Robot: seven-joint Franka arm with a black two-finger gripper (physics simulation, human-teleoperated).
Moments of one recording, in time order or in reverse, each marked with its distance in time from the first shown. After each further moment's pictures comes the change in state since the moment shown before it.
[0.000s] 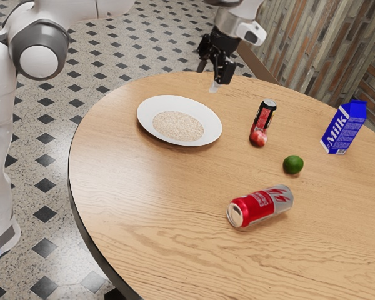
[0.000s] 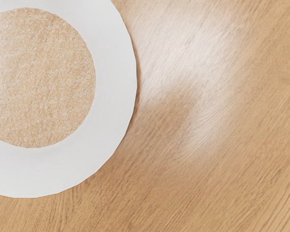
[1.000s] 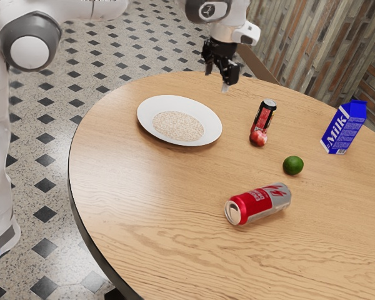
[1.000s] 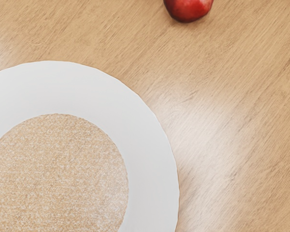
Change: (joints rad) arm 0.059 -0.056 0.031 -0.201 0.035 0.439 -0.043
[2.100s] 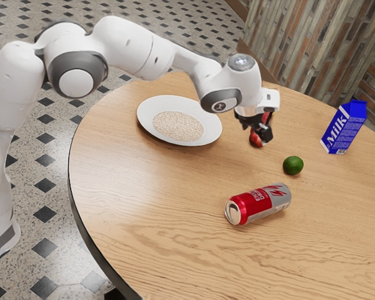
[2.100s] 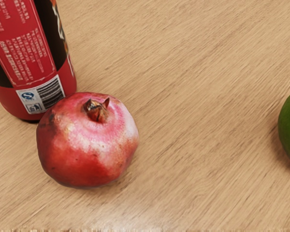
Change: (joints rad) arm -0.013 0.289 -0.038 -0.236 0.033 0.902 -0.266
